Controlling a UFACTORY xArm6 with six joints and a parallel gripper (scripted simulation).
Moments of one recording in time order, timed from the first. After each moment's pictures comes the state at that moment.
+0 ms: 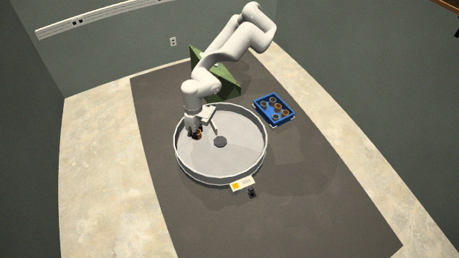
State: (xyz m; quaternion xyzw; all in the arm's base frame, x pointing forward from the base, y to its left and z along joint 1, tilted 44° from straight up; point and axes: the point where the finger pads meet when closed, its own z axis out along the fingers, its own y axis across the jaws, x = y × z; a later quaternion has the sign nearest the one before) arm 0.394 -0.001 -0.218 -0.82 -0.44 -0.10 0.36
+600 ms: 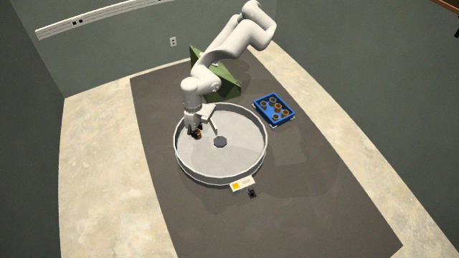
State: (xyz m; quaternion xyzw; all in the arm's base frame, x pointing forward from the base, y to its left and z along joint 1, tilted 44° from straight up) arm 0.396 -0.009 -0.209 -0.82 -0.44 -0.10 0.36
